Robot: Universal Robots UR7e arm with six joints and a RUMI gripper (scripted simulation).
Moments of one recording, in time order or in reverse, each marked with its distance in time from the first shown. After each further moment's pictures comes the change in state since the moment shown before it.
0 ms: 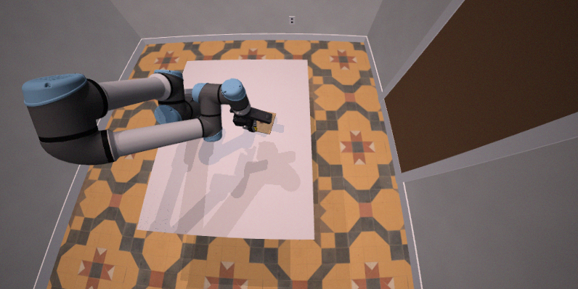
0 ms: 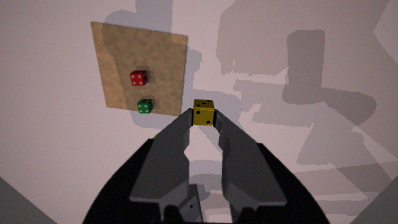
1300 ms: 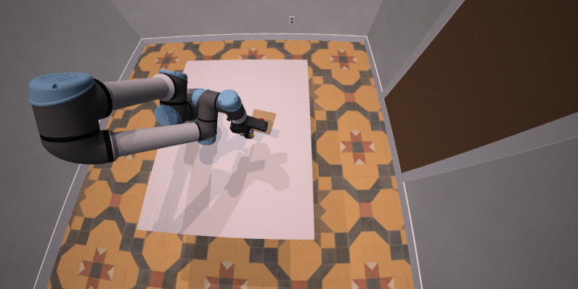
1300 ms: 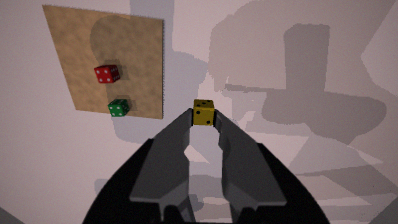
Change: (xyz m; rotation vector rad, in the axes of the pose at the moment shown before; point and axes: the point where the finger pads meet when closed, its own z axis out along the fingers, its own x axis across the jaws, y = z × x) arm 0.025 0.018 0.038 0.004 0.006 0.017
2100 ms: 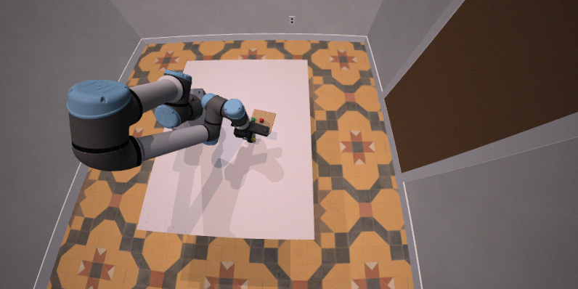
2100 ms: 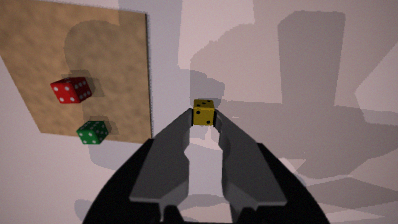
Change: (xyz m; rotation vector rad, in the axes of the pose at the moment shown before) arm 0.000 0.000 0.060 -0.005 0.000 0.001
